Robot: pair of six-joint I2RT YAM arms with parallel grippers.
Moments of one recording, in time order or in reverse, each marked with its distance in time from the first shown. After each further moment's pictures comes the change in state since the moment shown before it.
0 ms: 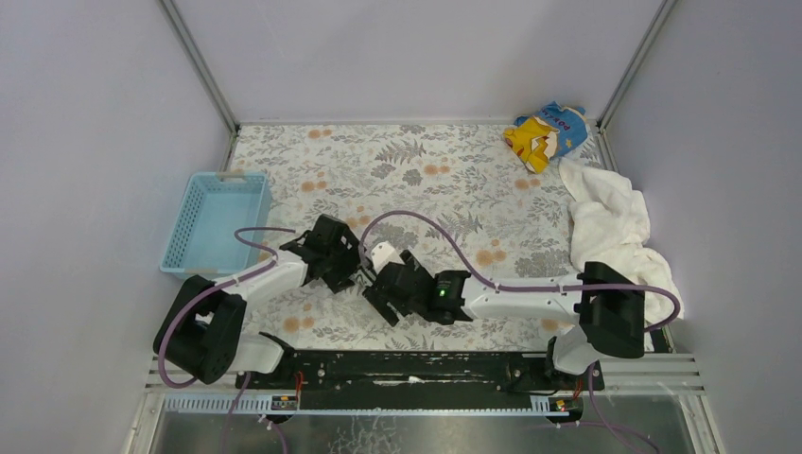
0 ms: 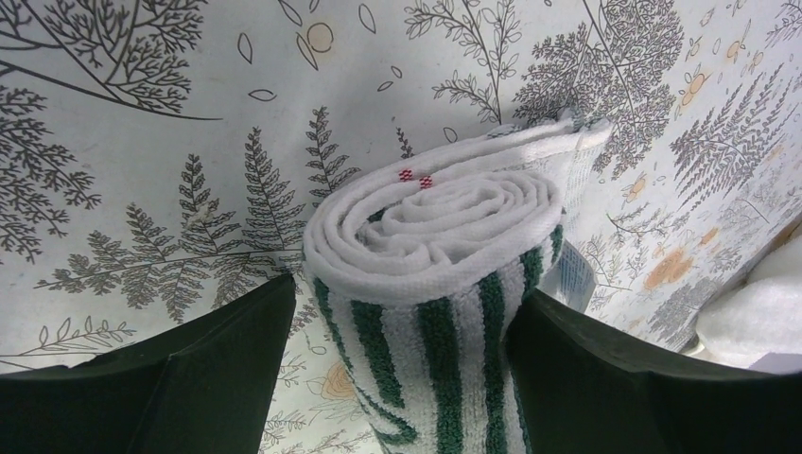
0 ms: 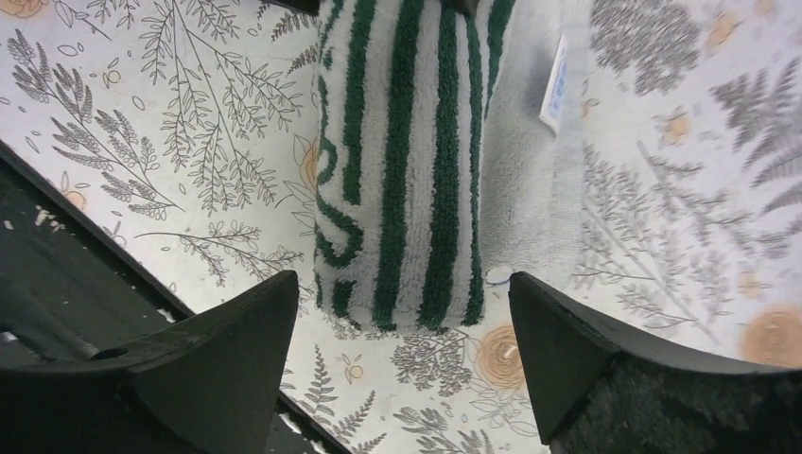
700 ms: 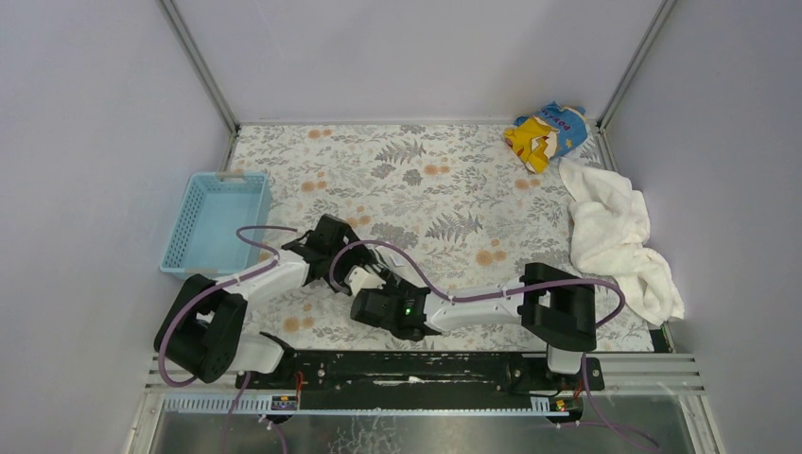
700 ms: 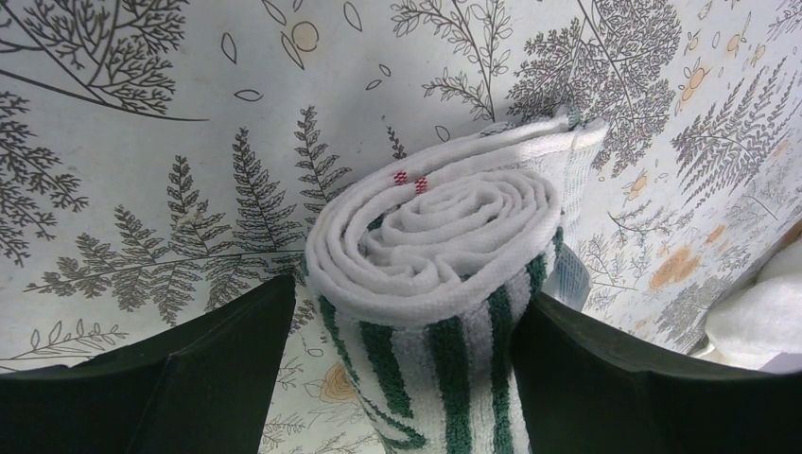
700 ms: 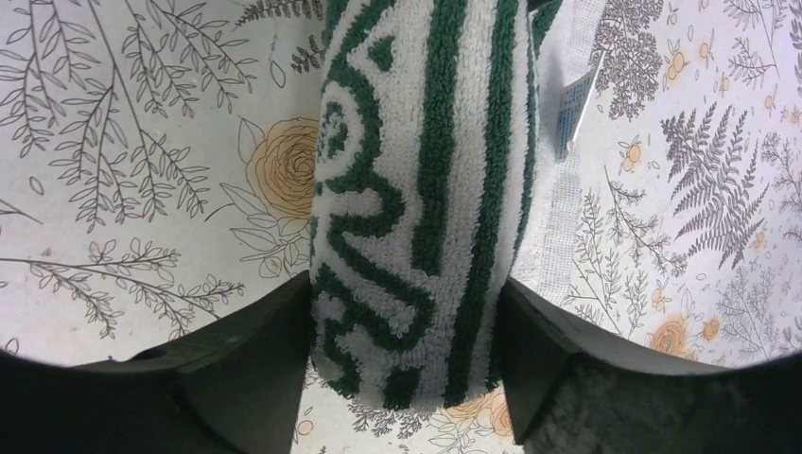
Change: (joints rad) left arm -0.016 0.000 0.005 0.001 -0.018 0.007; right arm 0.129 0.240 0.097 -0.031 0.274 -0.172
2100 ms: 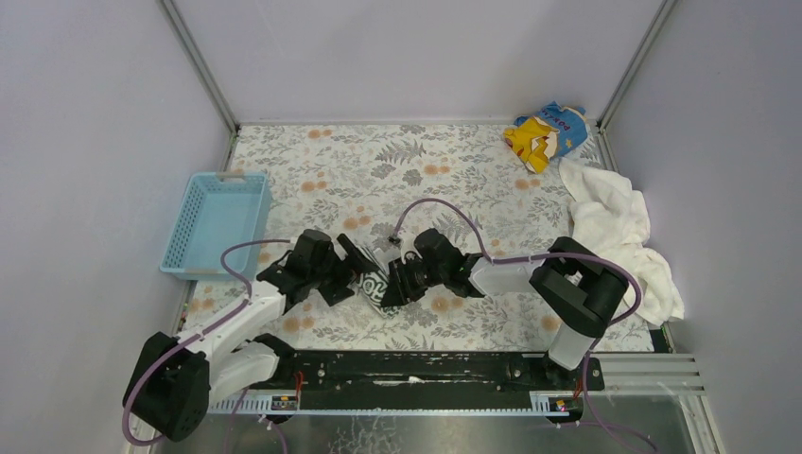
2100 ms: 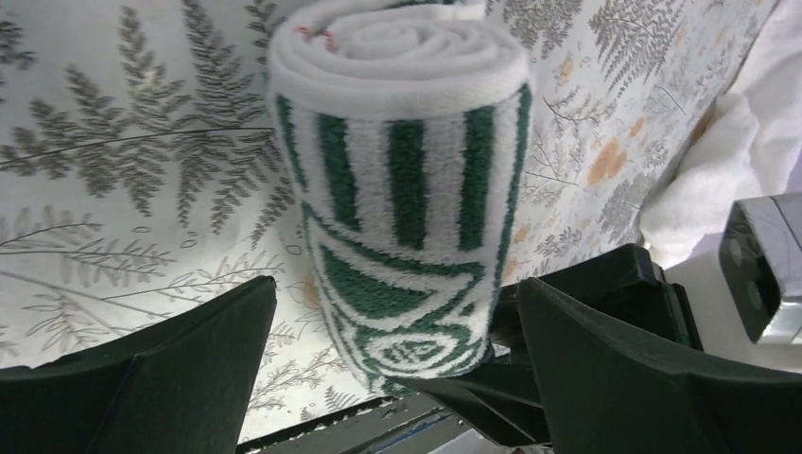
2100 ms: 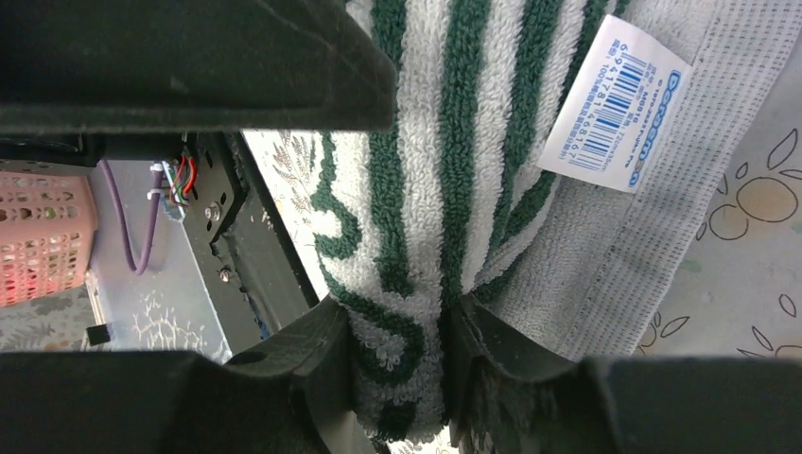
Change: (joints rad) left arm -0.007 -0.340 -0.148 -0.021 0.139 -0.005; right arm -0.459 -0.092 -0.360 0.658 -1.085 0.386
